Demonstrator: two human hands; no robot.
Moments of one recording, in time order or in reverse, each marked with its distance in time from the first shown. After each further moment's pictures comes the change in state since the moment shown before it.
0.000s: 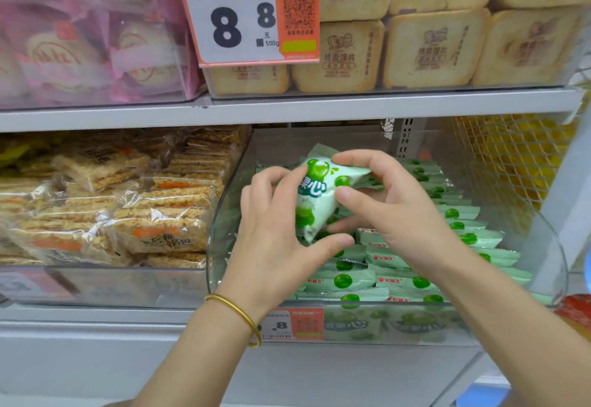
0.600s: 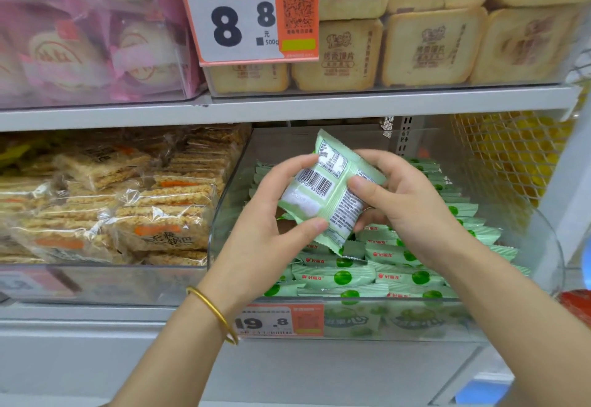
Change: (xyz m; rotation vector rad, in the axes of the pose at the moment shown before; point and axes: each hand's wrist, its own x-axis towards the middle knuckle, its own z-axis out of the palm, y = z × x) left_hand 0.002 0.000 -0.017 -0.495 -0.115 0.033; right_hand 0.006 0.006 -0.013 -0.017 0.038 0.064
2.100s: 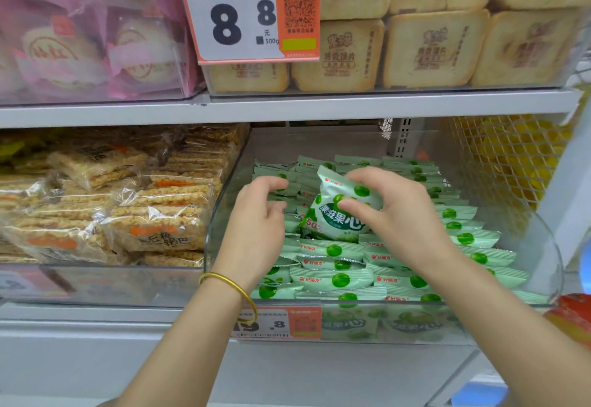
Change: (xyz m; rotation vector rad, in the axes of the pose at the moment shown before) left_hand 0.018 -0.024 0.006 0.177 0.204 -0.335; right_hand 0.000 0.008 0.001 -0.906 0.169 -0.179
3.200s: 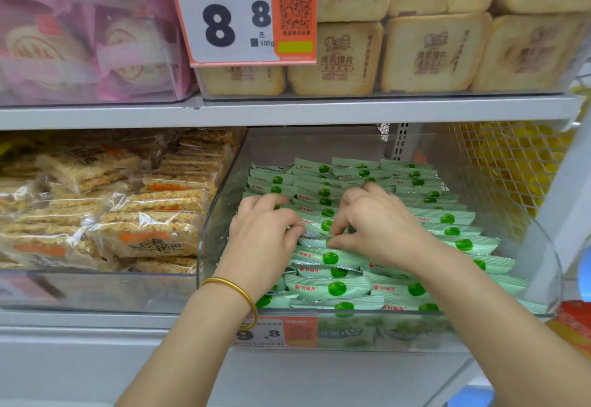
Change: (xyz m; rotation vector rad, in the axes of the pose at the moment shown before) left_hand 0.005 -0.009 0.009 0.618 -0.157 0.180; right_hand 0.015 -0.002 0.007 -0.388 -0.451 -0.086
